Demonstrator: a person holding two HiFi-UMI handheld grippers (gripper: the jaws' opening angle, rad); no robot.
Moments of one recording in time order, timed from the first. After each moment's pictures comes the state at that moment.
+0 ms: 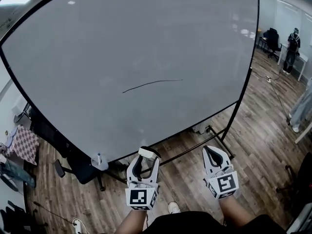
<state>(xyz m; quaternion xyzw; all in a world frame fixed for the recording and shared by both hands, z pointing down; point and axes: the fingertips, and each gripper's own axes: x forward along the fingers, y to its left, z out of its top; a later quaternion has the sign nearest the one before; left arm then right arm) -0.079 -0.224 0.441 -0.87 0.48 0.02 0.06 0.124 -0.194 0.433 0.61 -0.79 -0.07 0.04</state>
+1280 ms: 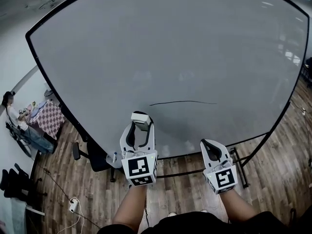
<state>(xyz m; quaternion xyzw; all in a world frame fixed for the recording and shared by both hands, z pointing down) -0.128 -0.357 0.299 -0.72 0.68 0.00 0.15 0.073 -0.336 0.376 0.45 -0.88 -0.15 0.01</state>
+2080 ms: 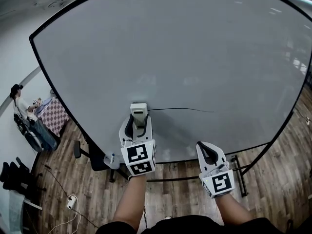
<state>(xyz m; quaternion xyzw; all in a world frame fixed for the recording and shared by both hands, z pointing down) -0.125 -0.399 0.279 -0.68 0.72 0.00 0.13 0.080 -0.345 0.350 0.42 -0.89 -0.16 -0.04</state>
